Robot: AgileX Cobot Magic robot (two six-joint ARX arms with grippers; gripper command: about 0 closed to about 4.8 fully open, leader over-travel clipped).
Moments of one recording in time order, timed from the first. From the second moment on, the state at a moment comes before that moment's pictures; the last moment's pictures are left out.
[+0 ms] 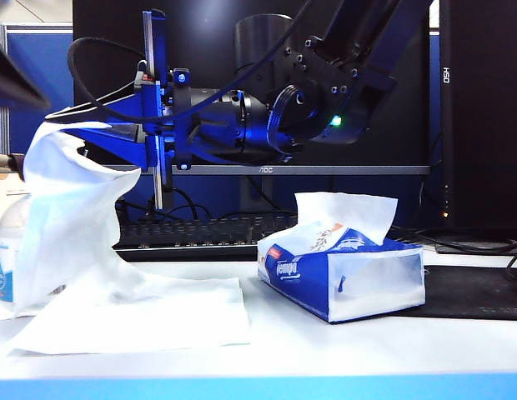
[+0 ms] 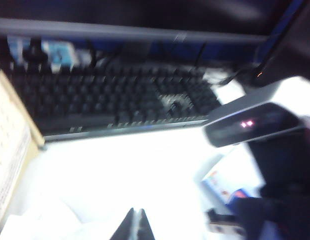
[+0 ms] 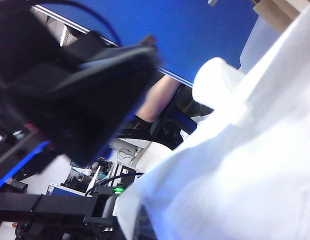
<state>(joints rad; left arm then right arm) -0.09 0.93 0.48 0.16 0.45 -0.17 0.73 2.08 1.23 0.85 -1.07 1.05</state>
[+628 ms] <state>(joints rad) -0.09 1.10 0.56 0.25 0.36 -0.17 0.74 2.08 1.23 0.83 -1.09 1.05</state>
